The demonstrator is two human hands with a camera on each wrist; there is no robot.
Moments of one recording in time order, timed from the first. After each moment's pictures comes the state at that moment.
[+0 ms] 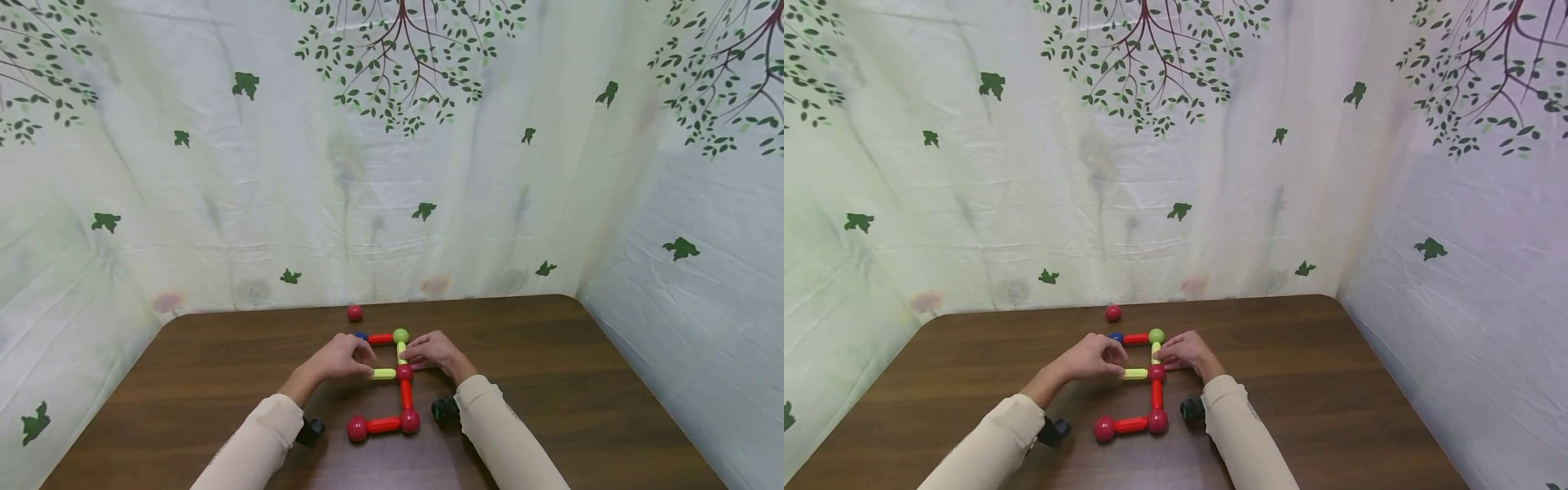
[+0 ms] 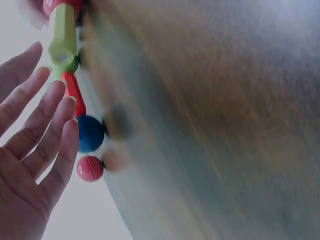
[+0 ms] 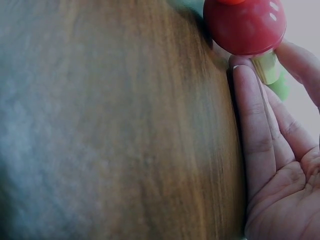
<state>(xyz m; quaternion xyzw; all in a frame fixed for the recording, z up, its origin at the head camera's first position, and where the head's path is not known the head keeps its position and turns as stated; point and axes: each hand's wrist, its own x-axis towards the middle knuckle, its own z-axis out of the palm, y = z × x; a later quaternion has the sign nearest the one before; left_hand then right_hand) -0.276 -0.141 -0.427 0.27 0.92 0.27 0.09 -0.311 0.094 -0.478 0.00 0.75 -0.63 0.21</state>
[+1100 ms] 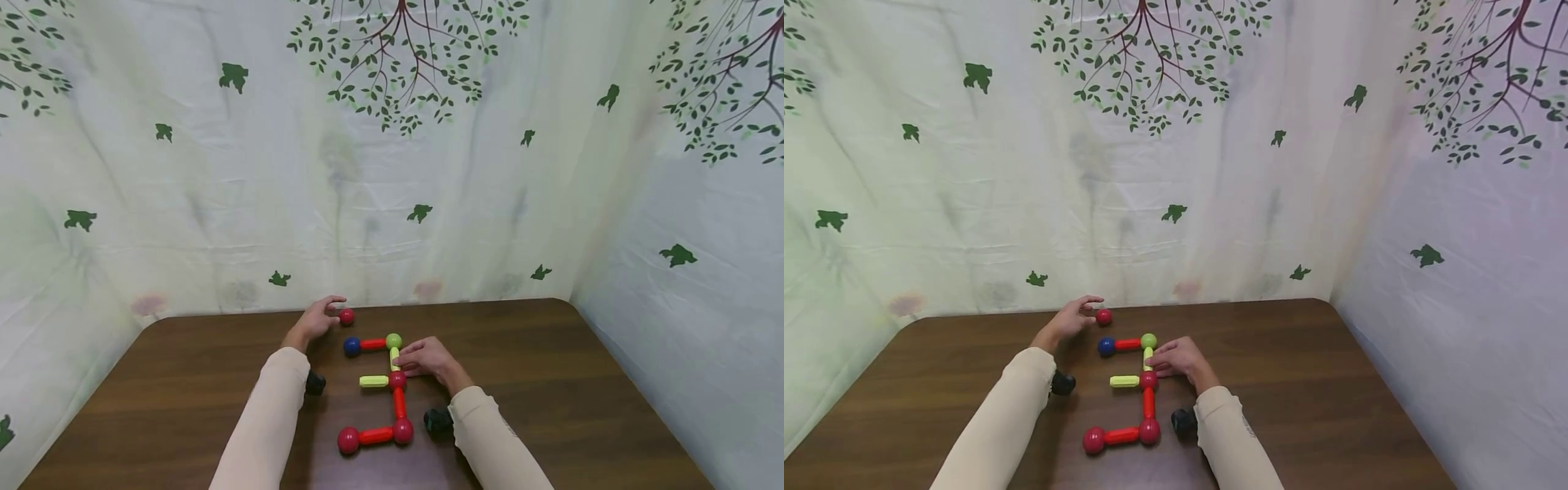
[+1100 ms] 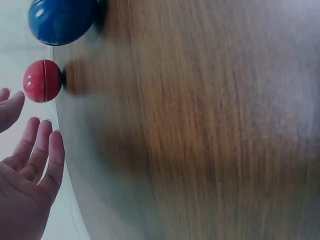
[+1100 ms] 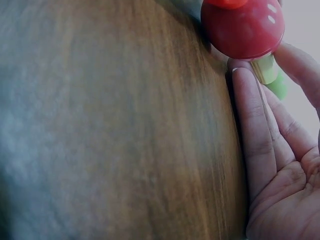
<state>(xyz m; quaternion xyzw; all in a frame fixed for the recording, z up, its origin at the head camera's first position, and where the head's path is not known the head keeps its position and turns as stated) -0.367 -0.179 -0.442 0.07 0.90 0.42 0.08 -0.310 0.092 -0.480 0.00 0.74 -0.64 0.20</state>
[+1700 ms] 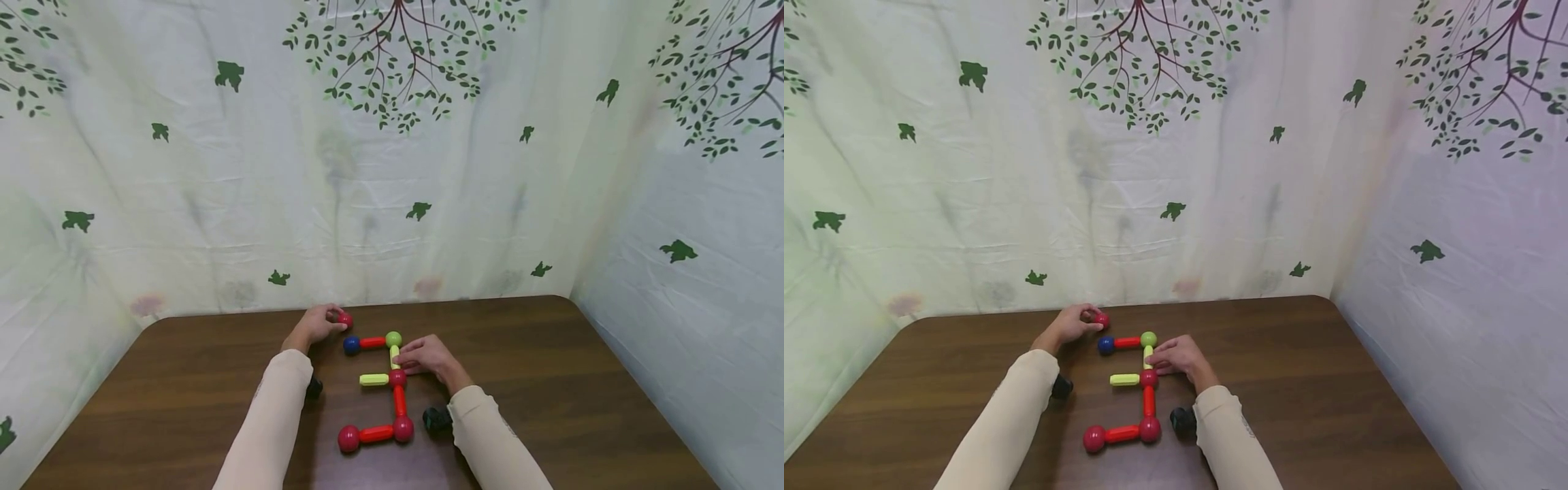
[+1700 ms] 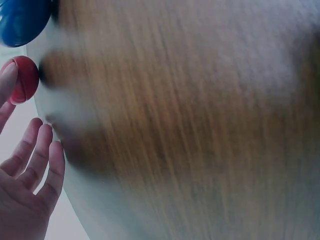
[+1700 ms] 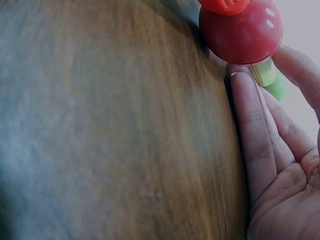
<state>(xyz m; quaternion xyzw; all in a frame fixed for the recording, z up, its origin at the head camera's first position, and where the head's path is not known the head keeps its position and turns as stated) -0.368 -0.180 -0.448 0.06 0.94 0.33 0.10 -0.308 0.092 -0.478 0.01 0.74 -0.64 0.20</state>
